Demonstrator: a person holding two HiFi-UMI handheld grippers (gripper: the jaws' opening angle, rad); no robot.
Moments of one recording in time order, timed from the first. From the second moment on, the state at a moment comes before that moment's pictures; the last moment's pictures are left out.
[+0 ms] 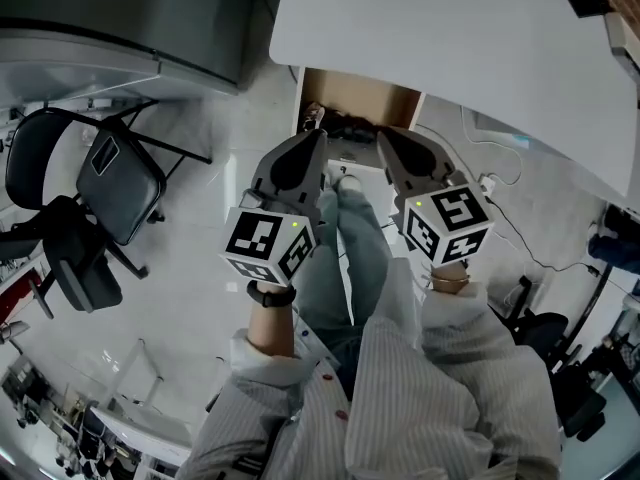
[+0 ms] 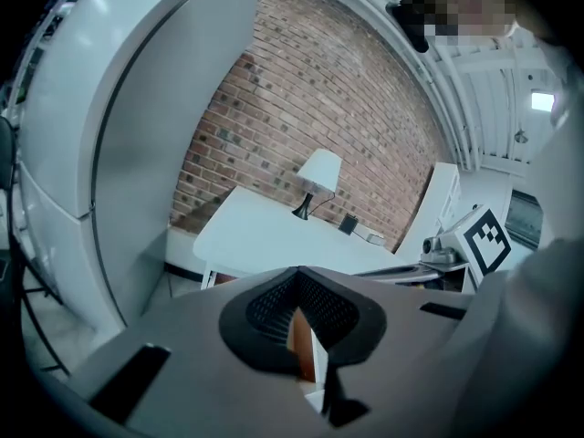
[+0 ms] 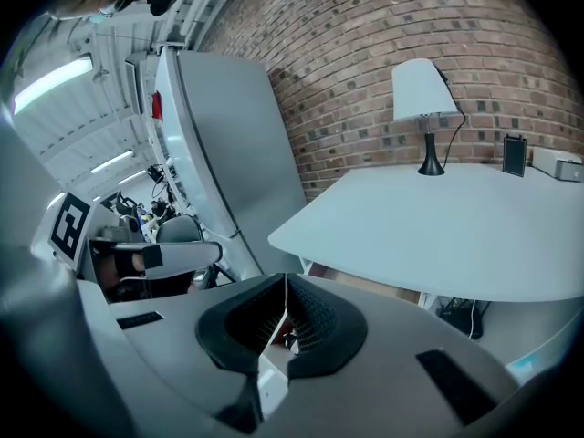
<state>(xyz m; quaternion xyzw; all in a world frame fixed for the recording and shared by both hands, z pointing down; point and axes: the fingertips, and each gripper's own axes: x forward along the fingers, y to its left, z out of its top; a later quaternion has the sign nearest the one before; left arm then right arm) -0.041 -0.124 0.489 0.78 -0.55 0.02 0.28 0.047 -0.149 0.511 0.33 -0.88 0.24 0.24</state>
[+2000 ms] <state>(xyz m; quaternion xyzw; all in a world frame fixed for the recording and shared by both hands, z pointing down) 0.001 -0.103 0.743 0.74 -0.47 0.15 0.45 0.024 -0.135 0.827 0.11 -0.81 0.20 0.54</state>
